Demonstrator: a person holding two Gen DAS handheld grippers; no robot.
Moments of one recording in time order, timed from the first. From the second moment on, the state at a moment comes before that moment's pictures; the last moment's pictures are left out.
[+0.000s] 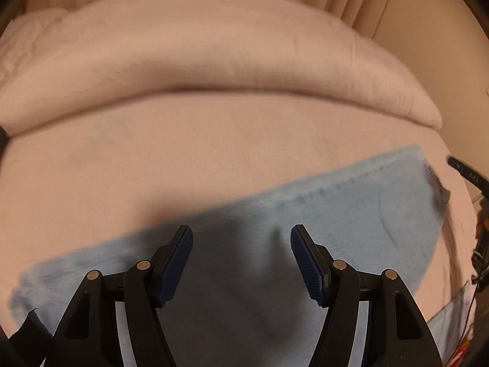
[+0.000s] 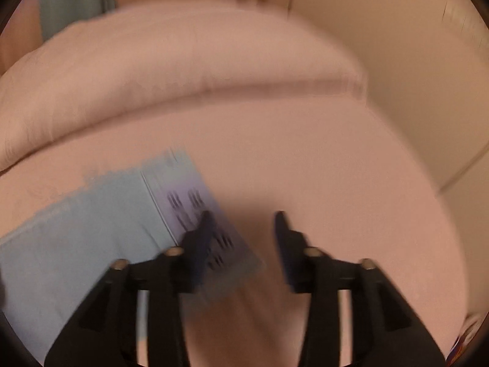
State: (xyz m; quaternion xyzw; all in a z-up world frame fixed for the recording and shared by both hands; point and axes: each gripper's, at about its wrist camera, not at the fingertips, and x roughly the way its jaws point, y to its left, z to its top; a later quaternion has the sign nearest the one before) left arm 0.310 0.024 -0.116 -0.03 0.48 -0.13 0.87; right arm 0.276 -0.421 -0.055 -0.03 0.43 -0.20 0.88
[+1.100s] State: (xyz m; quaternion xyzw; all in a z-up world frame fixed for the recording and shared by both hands) left arm 0.204 0.199 -0.058 0.07 0.39 -0.06 0.92; right arm 0.247 -0.012 -0.045 -0.39 0.38 0.26 0.80
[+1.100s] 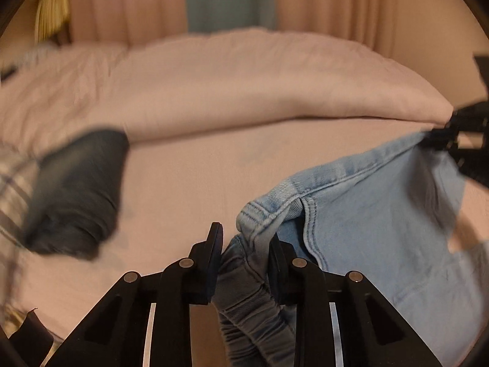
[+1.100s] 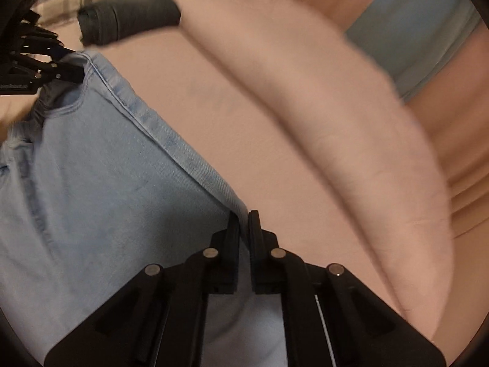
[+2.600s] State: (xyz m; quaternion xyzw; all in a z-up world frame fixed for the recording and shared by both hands) left arm 0.008 0.178 -0.055 0.01 0.34 -0.10 0.94; right arm 0.095 -0.121 -0.026 -0.16 0.46 0.36 0.79
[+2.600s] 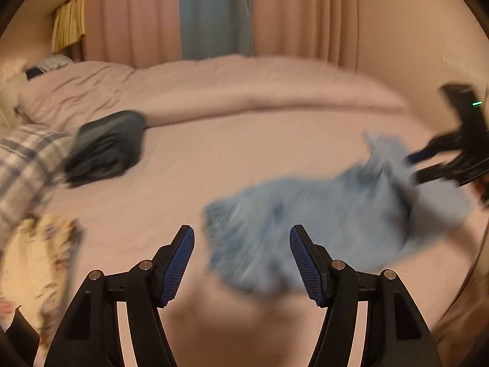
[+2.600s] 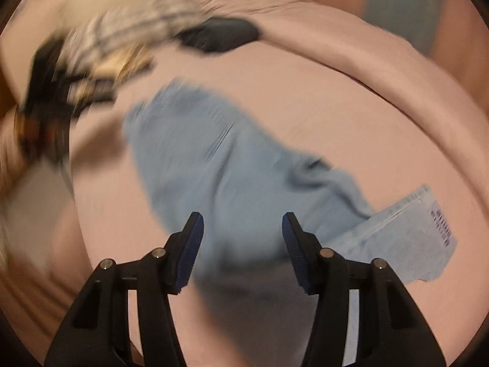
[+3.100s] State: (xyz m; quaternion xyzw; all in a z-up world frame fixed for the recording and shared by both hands) left arm 0.098 0.166 -0.122 0.04 0.42 -0.04 0.91; right arm 0.195 -0.103 -0.093 0.00 0.68 0.26 0.68
